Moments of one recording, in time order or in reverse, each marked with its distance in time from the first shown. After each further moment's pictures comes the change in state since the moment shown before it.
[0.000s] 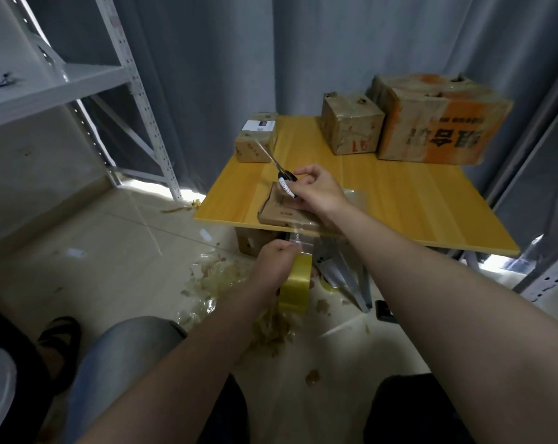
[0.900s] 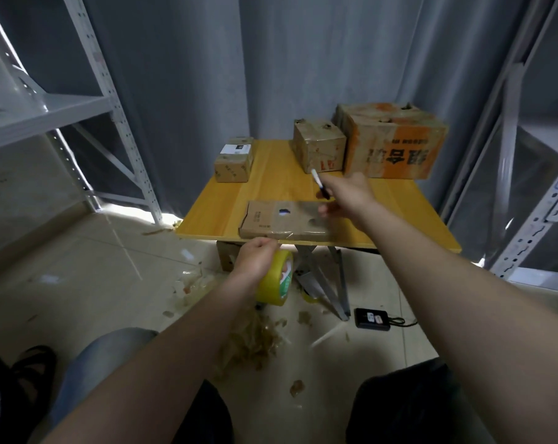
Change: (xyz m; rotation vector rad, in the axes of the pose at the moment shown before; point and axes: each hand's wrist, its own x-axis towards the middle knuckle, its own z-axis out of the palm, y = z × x) left_hand -0.004 0.025 0.009 0.065 0.120 0.065; right_hand -0.061 -0.060 -0.079 -0.170 0.303 0.097
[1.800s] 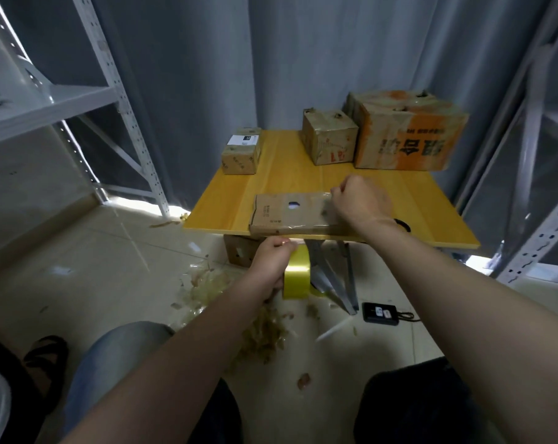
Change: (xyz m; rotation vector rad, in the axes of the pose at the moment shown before) left_hand -0.012 -0.001 0.010 -0.043 -0.116 -0.080; right_hand 0.001 0.024 0.010 -0.909 0.243 -0.211
